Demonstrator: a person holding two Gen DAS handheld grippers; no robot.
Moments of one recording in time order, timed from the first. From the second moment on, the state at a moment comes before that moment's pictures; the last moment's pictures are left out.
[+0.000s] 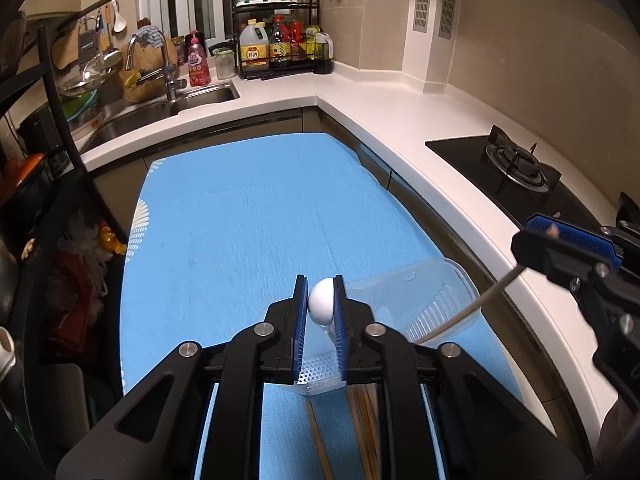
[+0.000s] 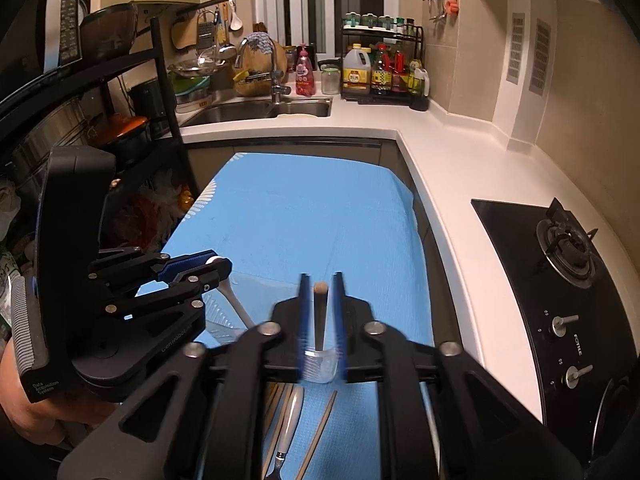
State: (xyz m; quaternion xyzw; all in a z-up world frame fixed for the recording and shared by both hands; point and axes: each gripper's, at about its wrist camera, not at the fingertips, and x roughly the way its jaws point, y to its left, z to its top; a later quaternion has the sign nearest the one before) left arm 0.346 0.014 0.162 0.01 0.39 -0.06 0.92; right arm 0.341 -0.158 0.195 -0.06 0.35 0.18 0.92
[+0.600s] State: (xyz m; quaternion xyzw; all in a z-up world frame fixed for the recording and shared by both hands) left arm 0.193 0.001 0.171 -0.01 0.23 -0.02 0.97; right arm 0.195 -0.204 0.172 0.00 0.23 0.15 0.96
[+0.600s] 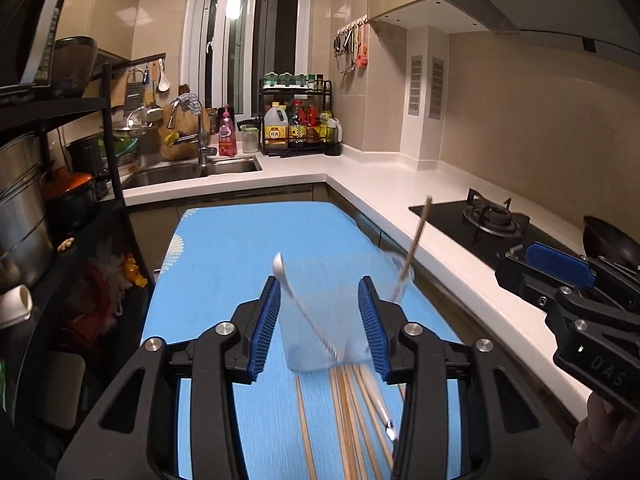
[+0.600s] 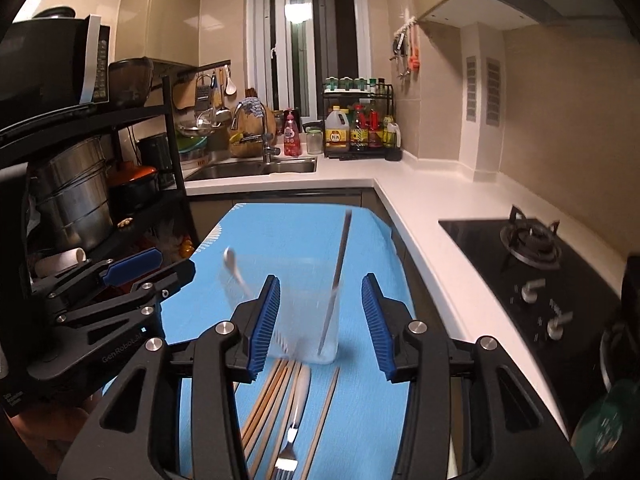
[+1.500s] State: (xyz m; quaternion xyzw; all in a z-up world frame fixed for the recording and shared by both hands) left arm 0.057 0.015 0.029 -0.02 0.27 -0.01 0.96; right arm 0.088 -0.227 0.014 0.01 0.30 0.13 0.94
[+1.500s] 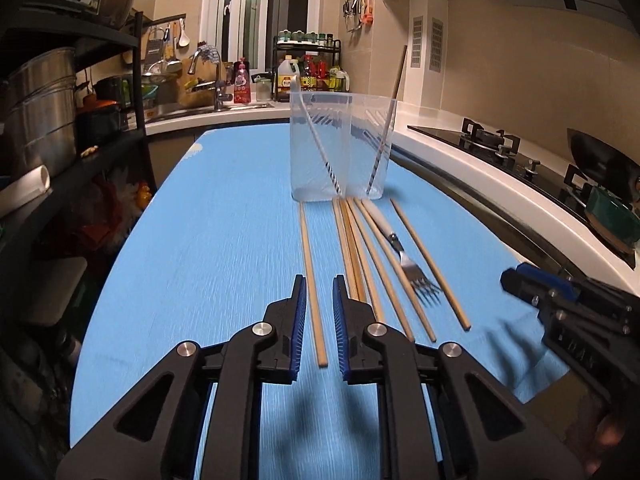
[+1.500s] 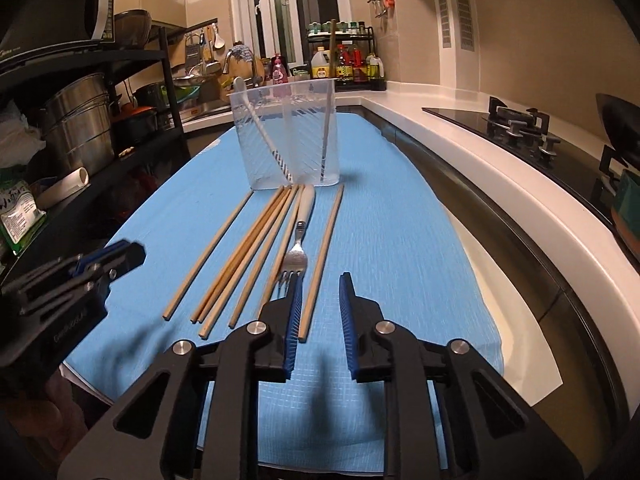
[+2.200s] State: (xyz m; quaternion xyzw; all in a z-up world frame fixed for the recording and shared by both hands) left arm 0.071 0.014 -0.012 -0.05 0.30 -0.01 0.95; right arm 0.112 -0.199 -0.029 0.00 0.36 0.16 0.92
